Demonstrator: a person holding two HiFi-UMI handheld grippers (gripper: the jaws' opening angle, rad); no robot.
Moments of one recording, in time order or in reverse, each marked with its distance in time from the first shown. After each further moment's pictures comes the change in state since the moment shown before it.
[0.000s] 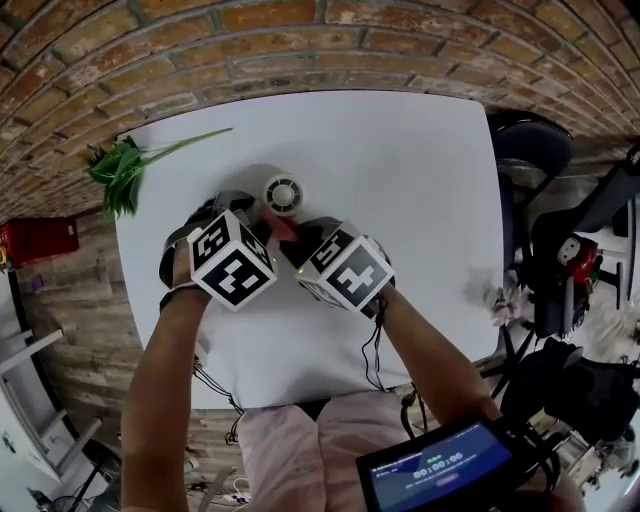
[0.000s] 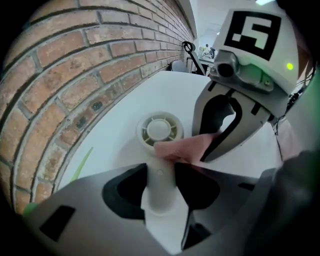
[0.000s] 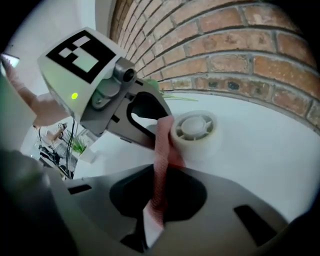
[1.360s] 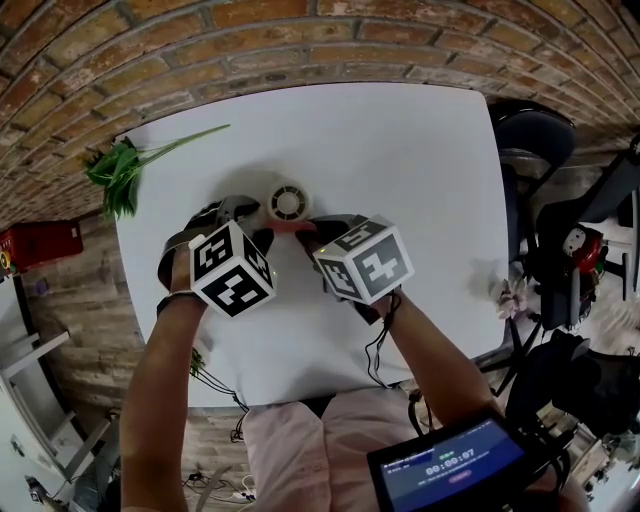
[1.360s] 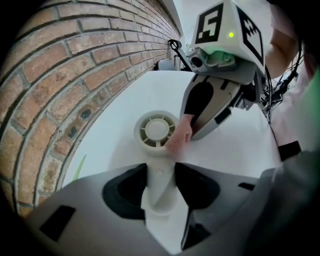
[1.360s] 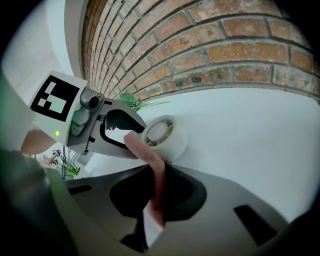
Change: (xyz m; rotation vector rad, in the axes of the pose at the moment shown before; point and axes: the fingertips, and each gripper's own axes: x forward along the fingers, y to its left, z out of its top) left arm -0.002 -0.019 -0.002 0.128 -0.001 -0.035; right arm -0.018 -0.027 -0.011 0.292 -0.090 -0.085
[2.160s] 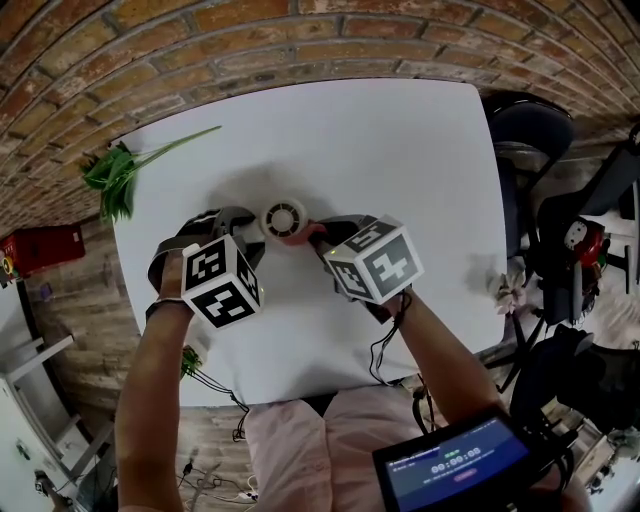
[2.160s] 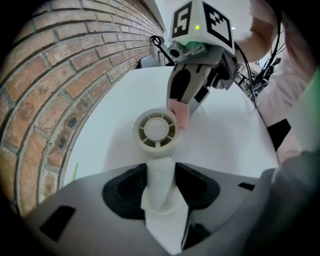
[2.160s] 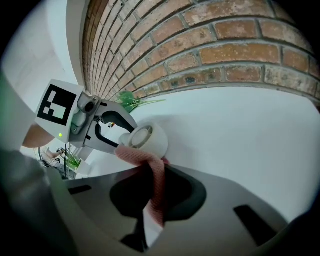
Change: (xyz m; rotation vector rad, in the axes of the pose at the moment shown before) left arm -0.003 -0.023 -0.006 0.154 0.037 -0.063; right arm -0.019 -0.016 -0.017 -0.011 0.016 -0.011
